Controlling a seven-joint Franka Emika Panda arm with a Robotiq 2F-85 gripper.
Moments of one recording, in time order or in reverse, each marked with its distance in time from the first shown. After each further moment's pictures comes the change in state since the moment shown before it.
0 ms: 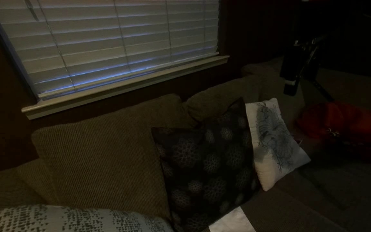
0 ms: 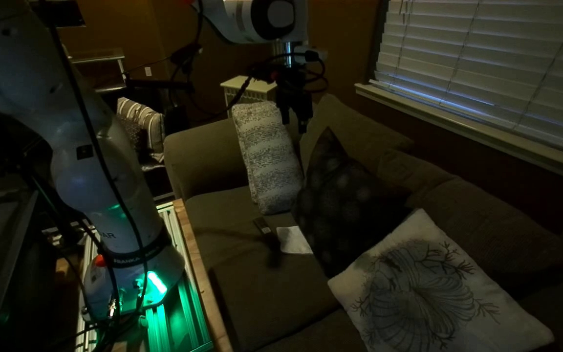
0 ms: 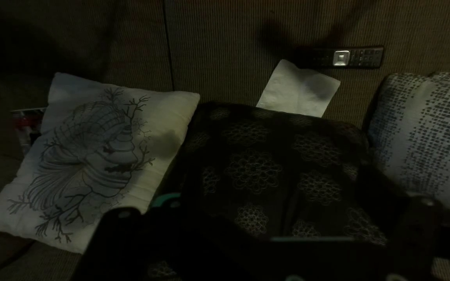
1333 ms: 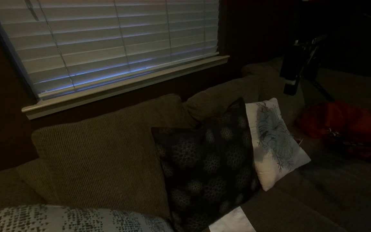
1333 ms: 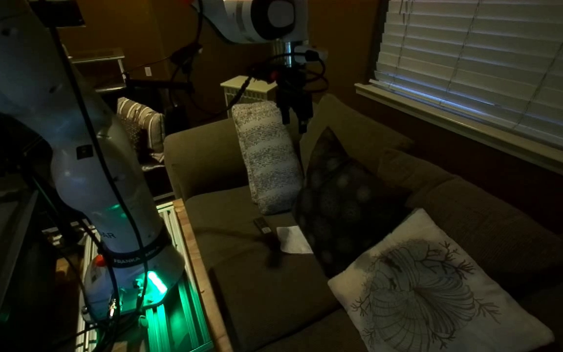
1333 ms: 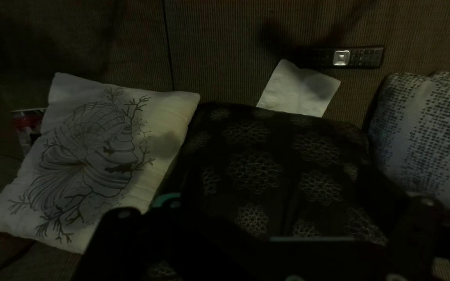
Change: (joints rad) arm 0.000 0.000 -0.002 0.000 0.000 0.000 0.000
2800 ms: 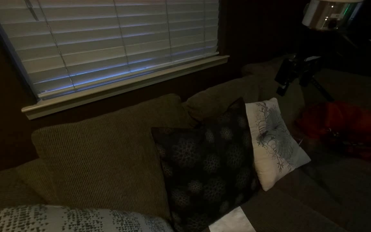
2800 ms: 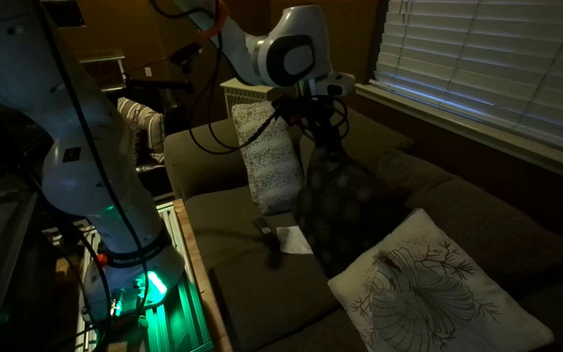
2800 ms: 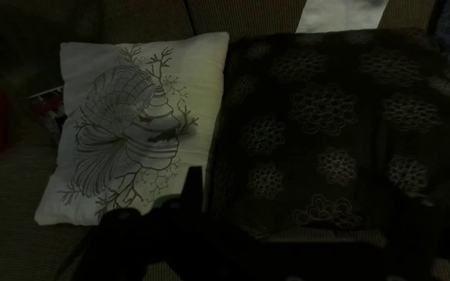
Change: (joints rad) arm -0.153 0.070 -0.069 -0.139 -0.114 0.419 0.096
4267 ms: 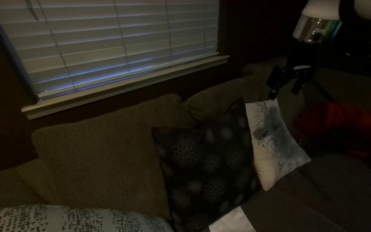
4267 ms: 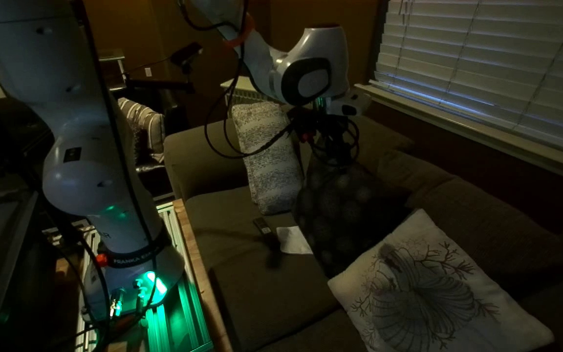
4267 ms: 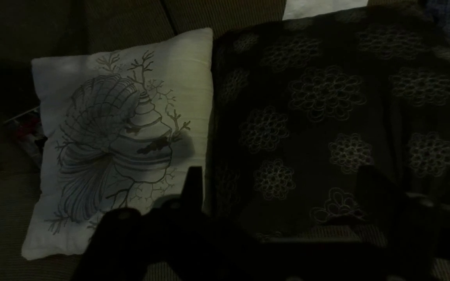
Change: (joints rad) arm 0.008 0.140 -0.065 0.059 0.118 0.092 -0.051
